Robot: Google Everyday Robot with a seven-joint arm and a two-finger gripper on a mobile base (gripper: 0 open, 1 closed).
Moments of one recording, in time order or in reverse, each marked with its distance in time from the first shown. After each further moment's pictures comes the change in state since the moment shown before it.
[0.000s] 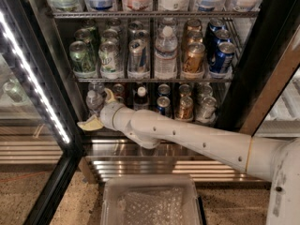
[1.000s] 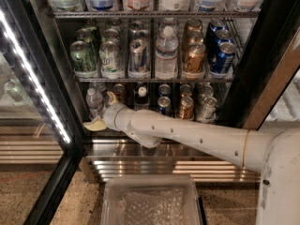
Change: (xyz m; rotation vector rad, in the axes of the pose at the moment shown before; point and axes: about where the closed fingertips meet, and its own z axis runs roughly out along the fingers) arm 0.034 -0.012 0.005 0.019 0.081 -0.018
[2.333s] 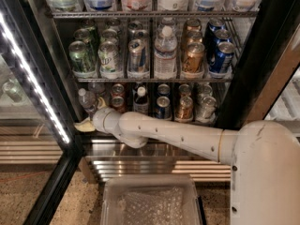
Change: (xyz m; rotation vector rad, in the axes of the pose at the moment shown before) arm 0.019 0.029 0.058 -0.056 -0.017 0.090
